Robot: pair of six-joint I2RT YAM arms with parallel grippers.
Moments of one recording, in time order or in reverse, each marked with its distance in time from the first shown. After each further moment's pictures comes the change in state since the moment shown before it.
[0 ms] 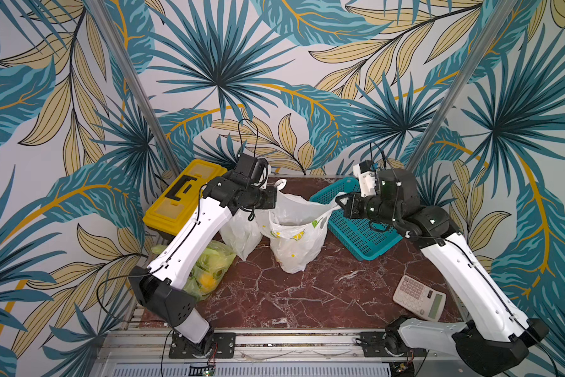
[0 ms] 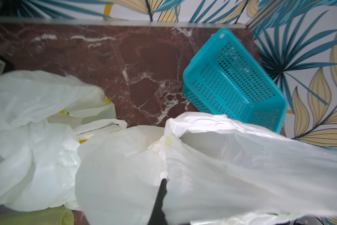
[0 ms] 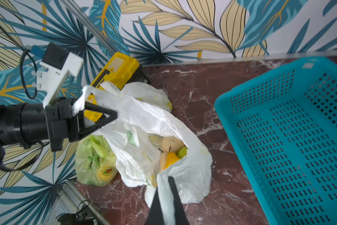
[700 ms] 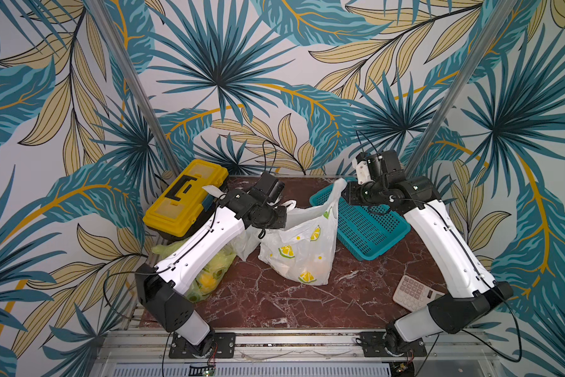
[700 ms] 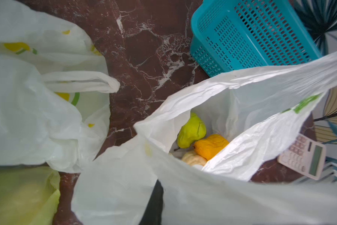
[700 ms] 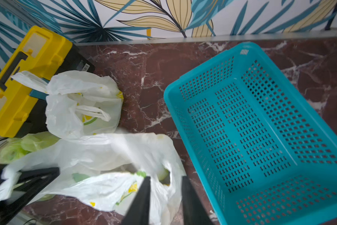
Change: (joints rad) left arm -0.101 0.051 -0.133 -0.038 -0.062 -0.099; right arm -0.092 0.242 0.208 -0.274 0.146 -0.116
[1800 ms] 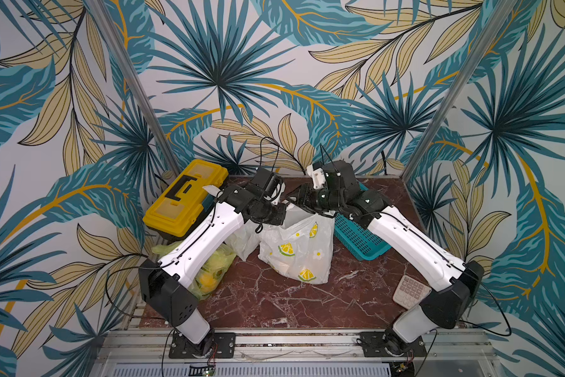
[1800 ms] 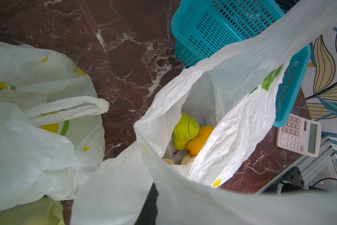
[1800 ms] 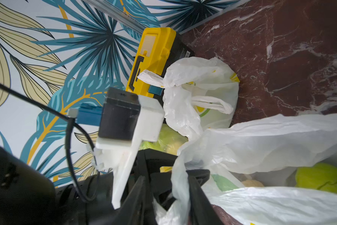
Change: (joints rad) left arm 0.058 0.013 0.015 0.038 0.108 0.161; right arm 0.269 0.093 -0.146 0.519 -0.291 0.568
